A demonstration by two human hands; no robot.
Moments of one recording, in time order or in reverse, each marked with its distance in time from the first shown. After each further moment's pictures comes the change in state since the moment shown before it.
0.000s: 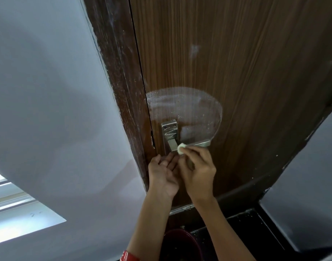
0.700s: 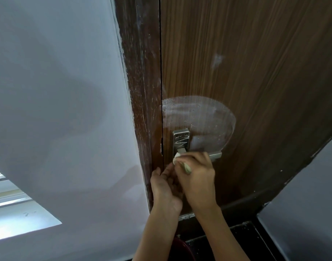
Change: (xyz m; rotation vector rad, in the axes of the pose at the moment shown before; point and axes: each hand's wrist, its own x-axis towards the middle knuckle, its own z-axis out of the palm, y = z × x) left_hand 0.001 0.003 -0.009 -0.111 0.094 0.037; right_hand 0.020 -0.026 0.011 -0.175 -0.193 -0.044
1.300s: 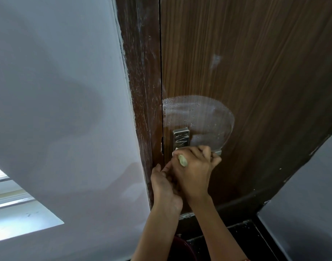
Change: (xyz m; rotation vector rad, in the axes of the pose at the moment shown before) left_hand -0.015 0.004 0.003 0.036 -0.014 0.029; right_hand 0.008 -0.004 0.013 -0.145 0.149 0.052
